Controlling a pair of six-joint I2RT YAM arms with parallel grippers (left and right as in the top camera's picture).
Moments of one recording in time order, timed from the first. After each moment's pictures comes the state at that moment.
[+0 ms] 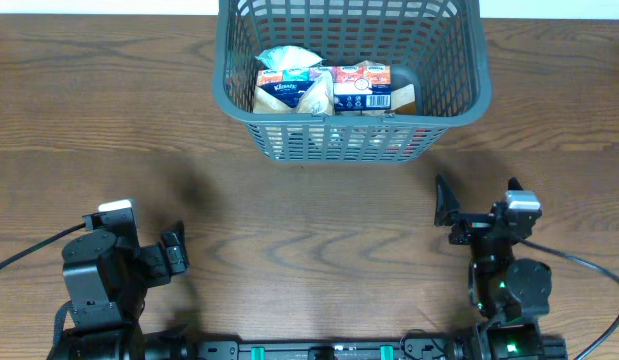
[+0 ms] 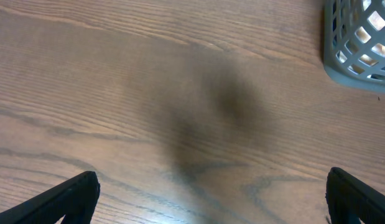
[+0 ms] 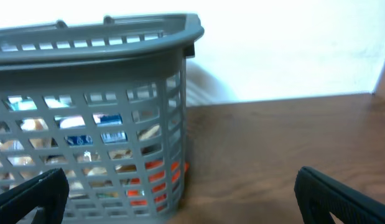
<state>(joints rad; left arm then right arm) 0.12 0.51 0.73 -0.98 -0.05 -0.05 0.10 0.30 0.19 0.07 0.11 0.11</state>
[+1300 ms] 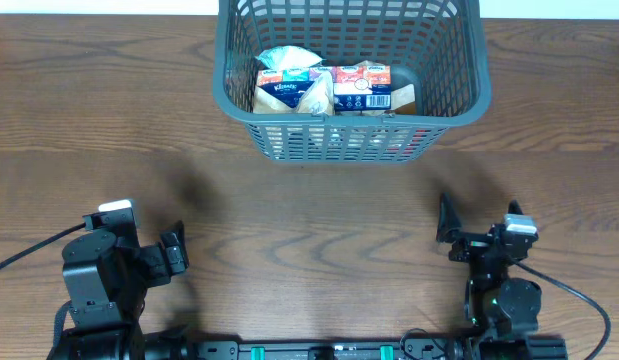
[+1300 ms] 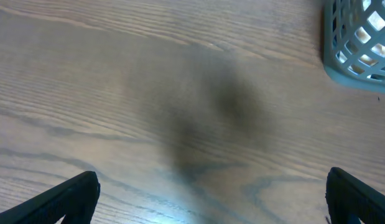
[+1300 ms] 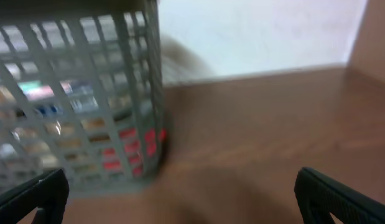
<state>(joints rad) 0.12 0.51 0.73 -0.98 -0.05 -0.05 0.05 0.01 0.06 -0.16 0.13 0.13</state>
